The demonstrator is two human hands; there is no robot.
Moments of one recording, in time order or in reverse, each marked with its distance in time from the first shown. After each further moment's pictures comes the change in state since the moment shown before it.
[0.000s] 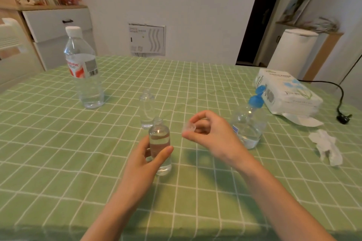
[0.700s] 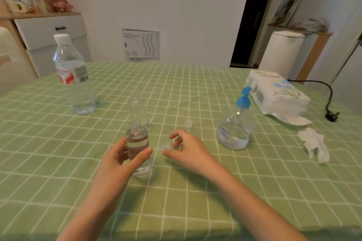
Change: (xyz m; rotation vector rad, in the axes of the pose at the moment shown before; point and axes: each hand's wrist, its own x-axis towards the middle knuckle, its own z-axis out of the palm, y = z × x) left_hand -0.004 0.011 -0.018 -0.048 0.031 0.006; right_hand 0.009 0.033 0.029 -0.436 -0.097 0.106
